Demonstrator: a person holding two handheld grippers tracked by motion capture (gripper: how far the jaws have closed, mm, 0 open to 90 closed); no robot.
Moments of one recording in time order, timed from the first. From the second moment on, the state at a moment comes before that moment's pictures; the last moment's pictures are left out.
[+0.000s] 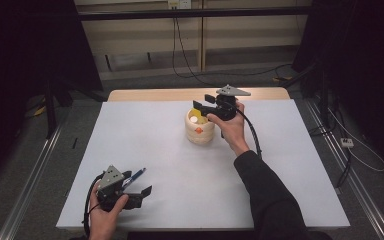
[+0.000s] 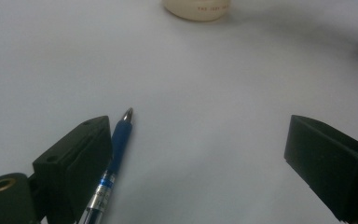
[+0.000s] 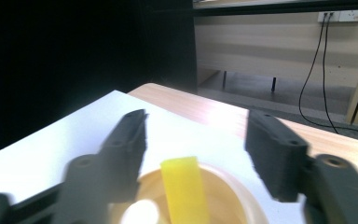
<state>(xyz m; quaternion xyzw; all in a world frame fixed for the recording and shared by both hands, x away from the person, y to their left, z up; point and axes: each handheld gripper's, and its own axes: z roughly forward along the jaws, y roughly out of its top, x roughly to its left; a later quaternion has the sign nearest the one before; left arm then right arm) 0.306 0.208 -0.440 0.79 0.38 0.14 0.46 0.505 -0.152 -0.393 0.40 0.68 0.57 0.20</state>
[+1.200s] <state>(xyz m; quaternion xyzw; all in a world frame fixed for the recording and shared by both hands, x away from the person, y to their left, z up) 0.306 0.208 -0.440 0.79 0.38 0.15 0.46 0.435 -0.189 -0.407 0.40 0.74 0.51 0.18</state>
